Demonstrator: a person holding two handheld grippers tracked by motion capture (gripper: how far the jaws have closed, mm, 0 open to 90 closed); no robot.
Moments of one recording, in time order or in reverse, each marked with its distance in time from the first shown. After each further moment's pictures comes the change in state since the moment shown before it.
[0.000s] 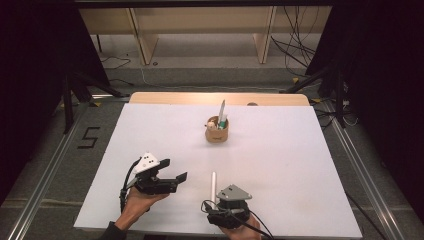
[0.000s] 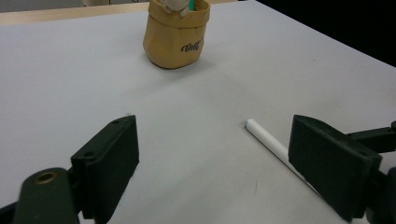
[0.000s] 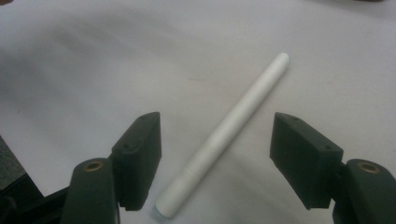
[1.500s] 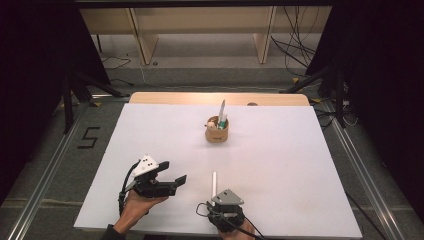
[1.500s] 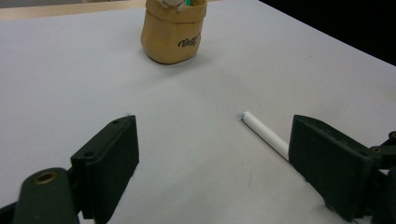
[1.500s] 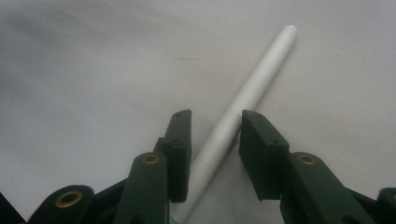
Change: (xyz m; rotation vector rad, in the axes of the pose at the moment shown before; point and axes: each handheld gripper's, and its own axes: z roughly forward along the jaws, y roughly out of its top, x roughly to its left) left arm -0.003 -0.004 -0.005 0.005 -0.004 -0.003; right arm 0.012 -0.011 0.014 0.028 -0.081 0.037
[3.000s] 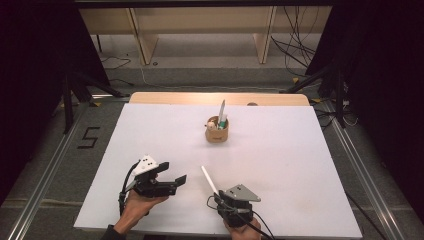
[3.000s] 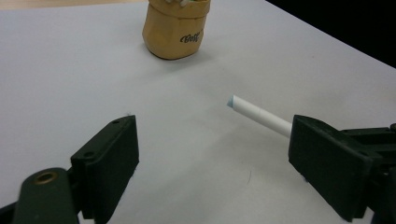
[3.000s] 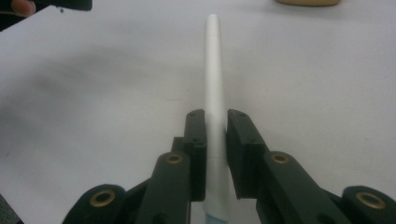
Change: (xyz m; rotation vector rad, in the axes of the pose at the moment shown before) left arm 0.000 0.000 0.001 0.013 -0.004 -0.043; right arm -0.022 0.007 -0.018 -0.122 0.042 0.107
